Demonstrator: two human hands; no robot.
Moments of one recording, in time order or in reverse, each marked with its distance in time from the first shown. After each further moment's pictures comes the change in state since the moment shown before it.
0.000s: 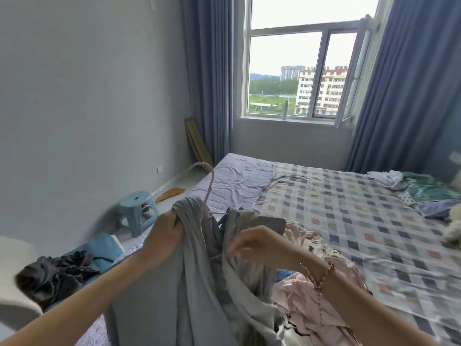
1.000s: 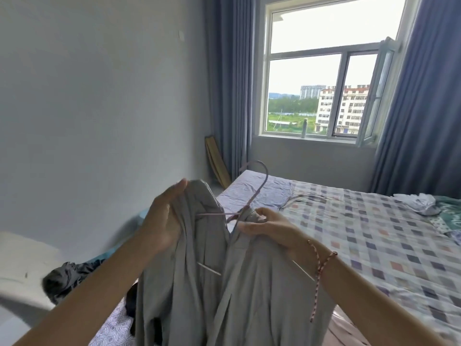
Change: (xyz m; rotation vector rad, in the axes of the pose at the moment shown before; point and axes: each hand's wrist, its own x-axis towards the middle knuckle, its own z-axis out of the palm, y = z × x) left_hand 0.019 0.070 -0.045 -1.133 0.017 -0.290; right_hand 0.033 -0.026 -0.031 0.572 0.206 0.250
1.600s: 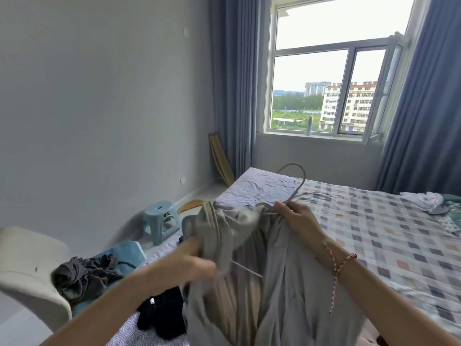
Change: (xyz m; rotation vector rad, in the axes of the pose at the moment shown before) left_hand -0.065 -0.008 -0.002 0.927 -0.397 -0.167; right_hand 0.011 0.012 -0.026 -0.286 0.403 -0.213
